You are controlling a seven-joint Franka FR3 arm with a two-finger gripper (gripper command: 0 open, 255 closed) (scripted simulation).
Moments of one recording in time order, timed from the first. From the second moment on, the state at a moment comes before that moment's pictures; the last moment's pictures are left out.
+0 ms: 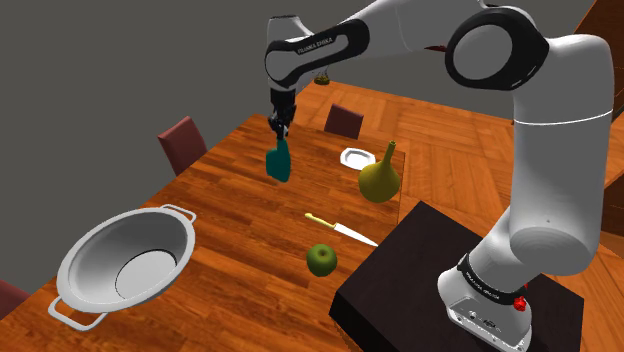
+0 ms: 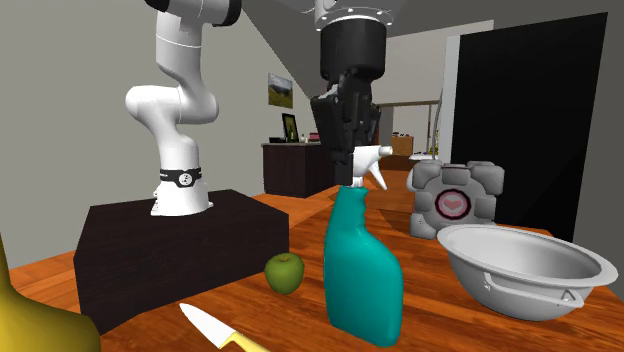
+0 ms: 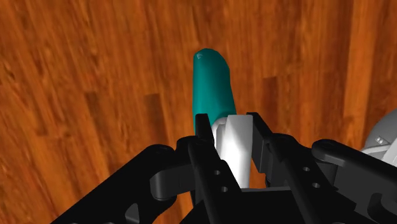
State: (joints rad) arm 0.03 0.52 0.08 -1.54 -0.04 2.05 -0.19
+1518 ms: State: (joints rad) arm 0.03 0.46 0.09 -1.32 -0.04 1.77 -0.20
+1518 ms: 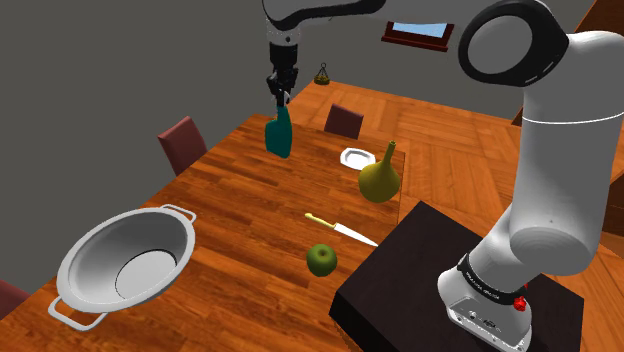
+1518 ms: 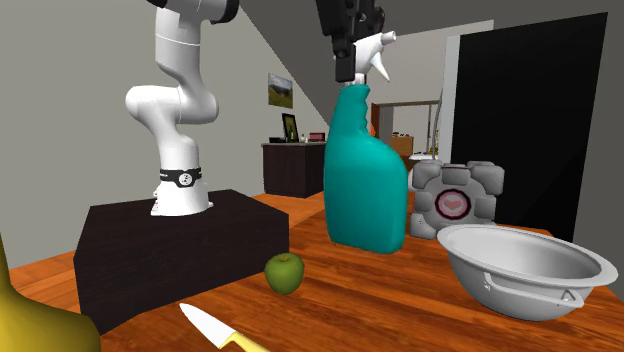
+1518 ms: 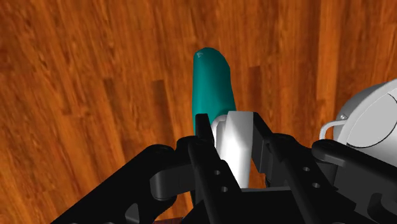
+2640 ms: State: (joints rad) arm 0.14 0.51 0.12 -1.19 -0.06 1.69 -0.06
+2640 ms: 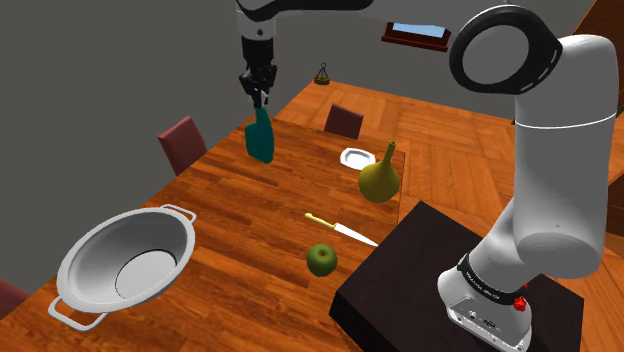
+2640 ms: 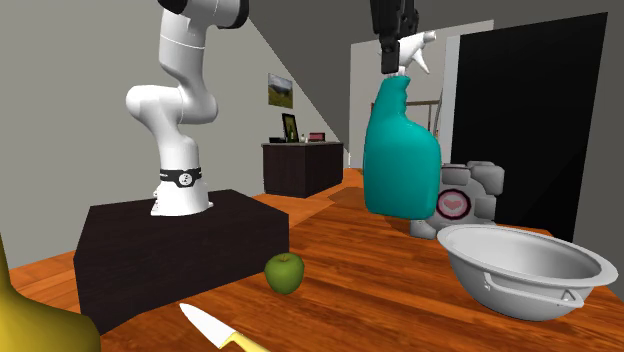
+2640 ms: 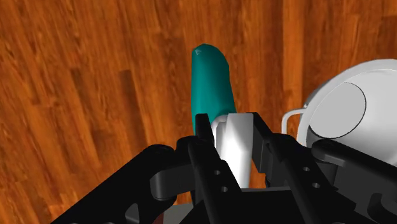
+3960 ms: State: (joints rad) arm 0.42 0.84 0.16 -0.88 -0.12 1.70 0.23
